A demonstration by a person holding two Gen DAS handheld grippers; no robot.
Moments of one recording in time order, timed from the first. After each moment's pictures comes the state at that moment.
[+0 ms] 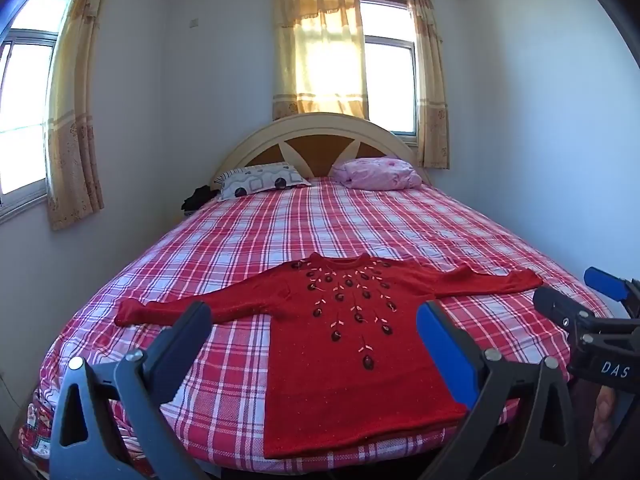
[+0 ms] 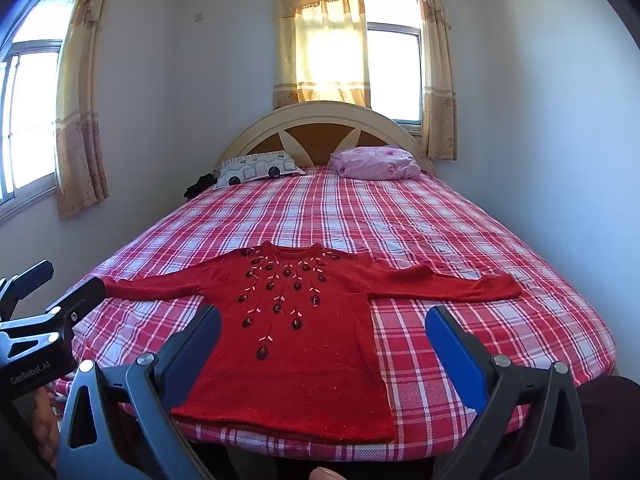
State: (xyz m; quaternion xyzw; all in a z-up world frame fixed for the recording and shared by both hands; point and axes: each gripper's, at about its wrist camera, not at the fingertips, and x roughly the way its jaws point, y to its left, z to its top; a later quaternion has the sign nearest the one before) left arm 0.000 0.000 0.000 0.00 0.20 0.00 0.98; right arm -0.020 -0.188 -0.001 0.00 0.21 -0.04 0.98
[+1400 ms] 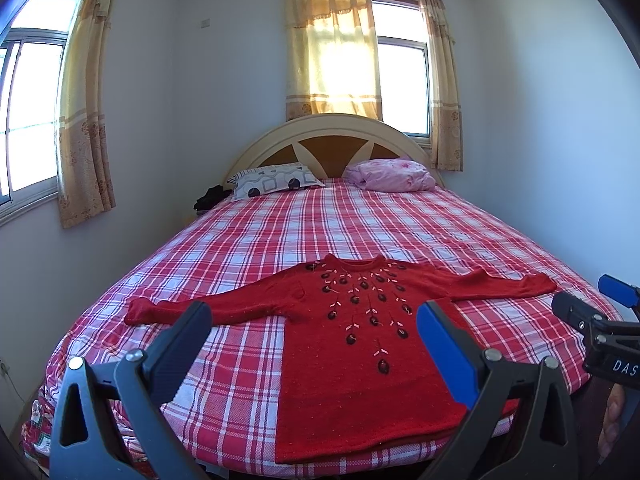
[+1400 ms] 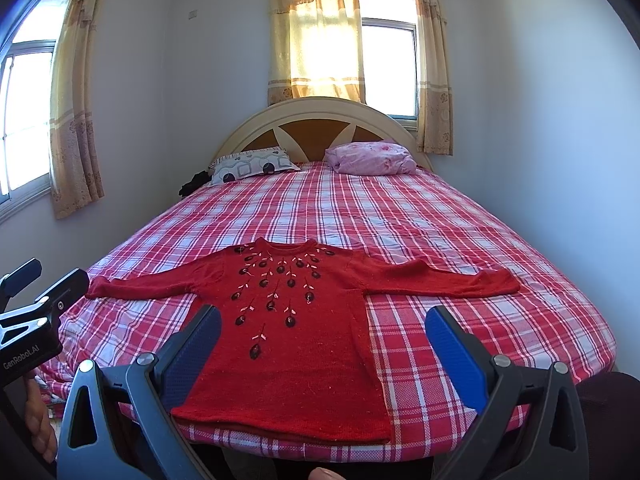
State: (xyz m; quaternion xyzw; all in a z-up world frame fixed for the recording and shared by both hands) left arm 0.004 0.012 -0.003 0.00 0.19 0.03 0.98; right arm -0.014 -0.193 -0.007 0.00 0.22 -0.05 0.98
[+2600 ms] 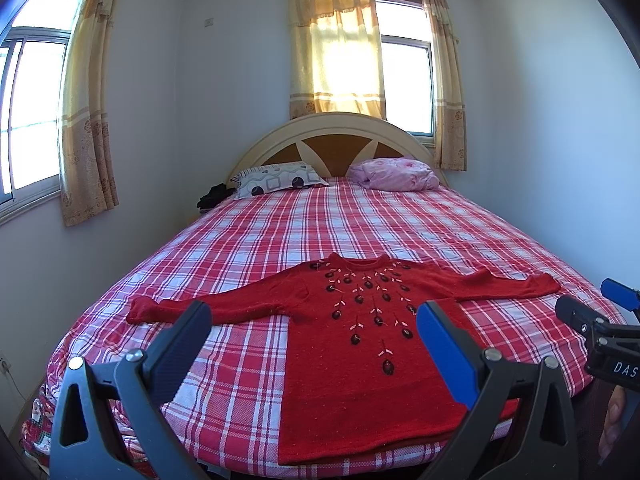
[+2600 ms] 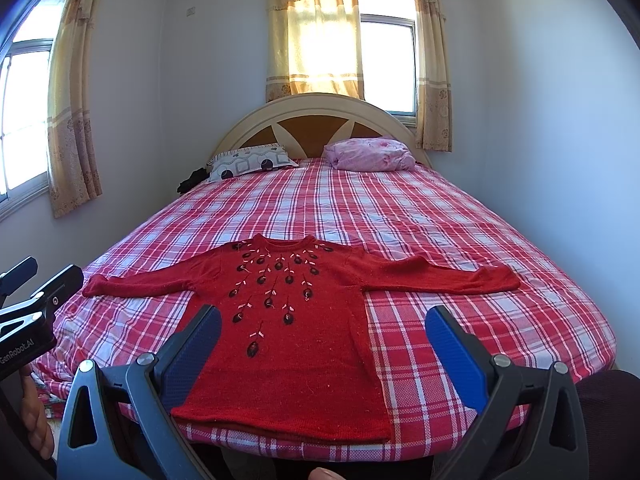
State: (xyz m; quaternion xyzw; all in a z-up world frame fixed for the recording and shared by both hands) left arm 0.007 0.017 -0.003 0.00 0.19 0.03 0.98; right arm -0.012 -0.191 -0.013 0.00 0.22 -0.05 0.97
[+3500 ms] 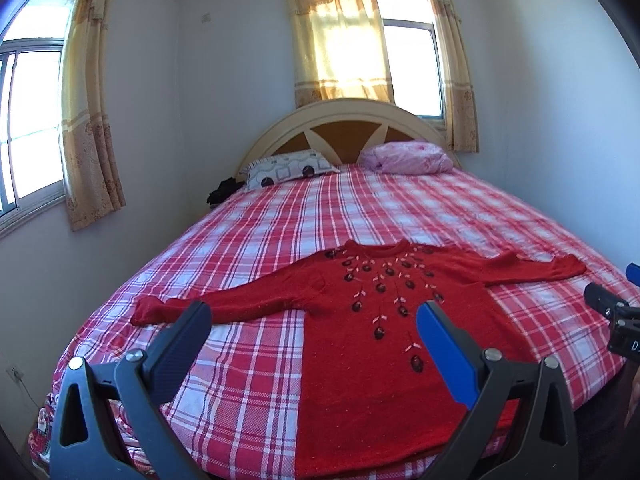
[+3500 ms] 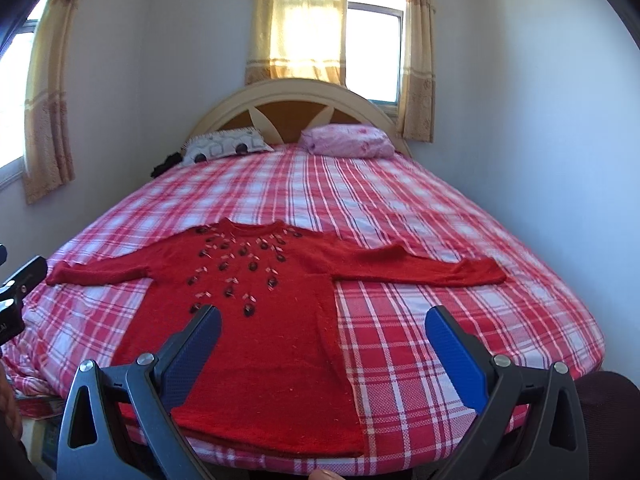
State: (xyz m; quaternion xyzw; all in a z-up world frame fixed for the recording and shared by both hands) left arm 0.053 0.023 -0.040 0.04 0.21 0.05 0.97; right arm 0.030 -0.220 -0.050 -0.02 0.25 -0.09 0.96
